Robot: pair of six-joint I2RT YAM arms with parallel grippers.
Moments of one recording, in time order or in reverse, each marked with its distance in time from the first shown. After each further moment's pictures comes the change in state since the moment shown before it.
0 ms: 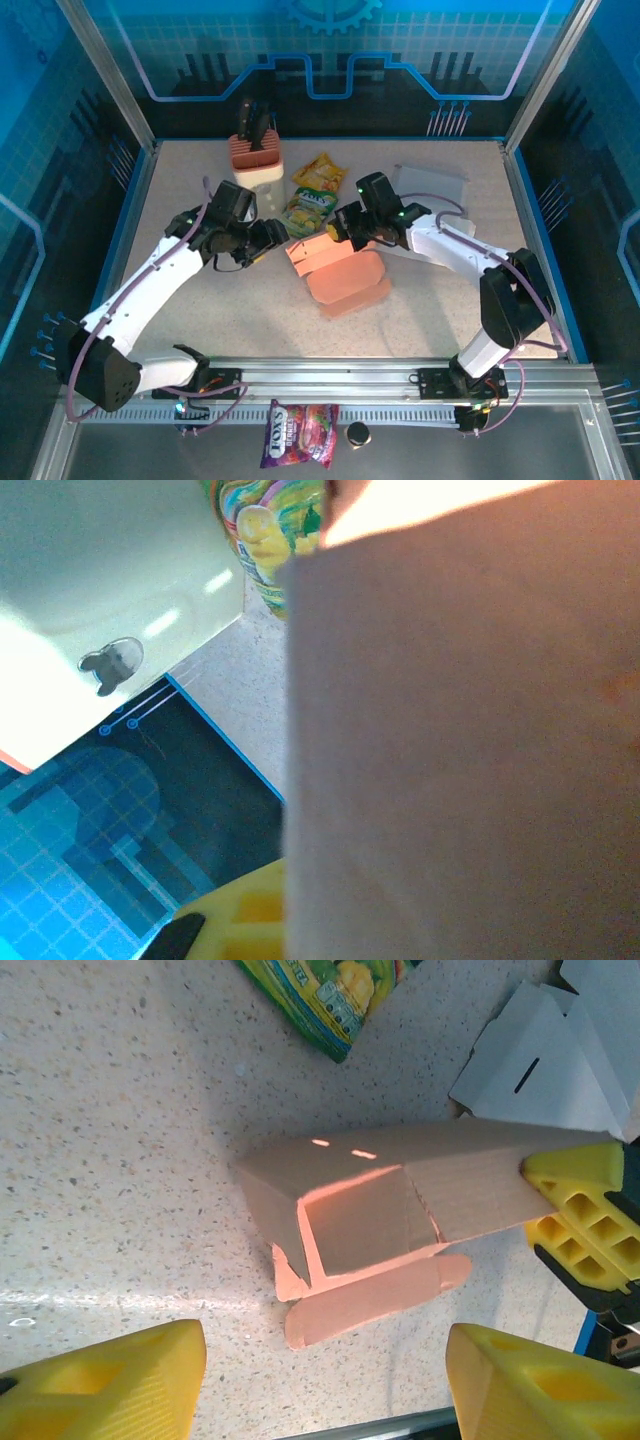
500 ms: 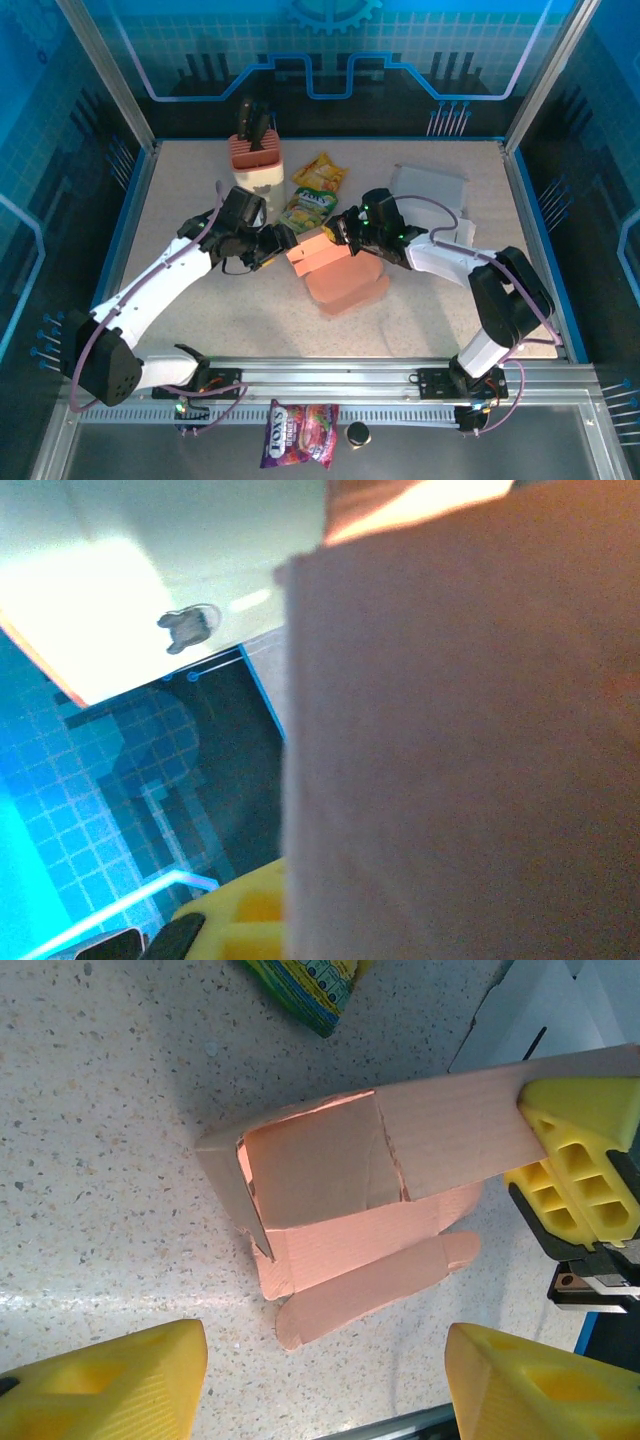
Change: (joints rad) left arm -0.032 0.032 -0.051 0.083 0.011 0.006; right arm -0.001 0.018 -0.220 0.513 -0.014 -0.119
